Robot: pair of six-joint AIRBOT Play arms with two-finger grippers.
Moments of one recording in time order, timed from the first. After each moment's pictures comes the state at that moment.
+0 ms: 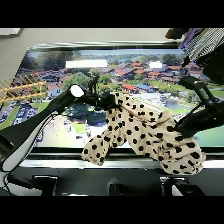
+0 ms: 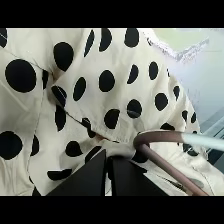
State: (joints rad) left arm -0.48 -1.70 1.44 0.71 -0.89 -1.62; right arm -0.06 -0.91 1.29 -1.26 1.84 1.05
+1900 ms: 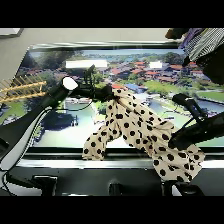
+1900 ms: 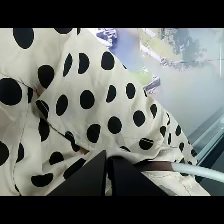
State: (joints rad) left arm -0.43 -1.69 1.53 0.71 -0.90 -1.55; right arm -0.06 -0.83 1.08 -1.24 1.84 1.05
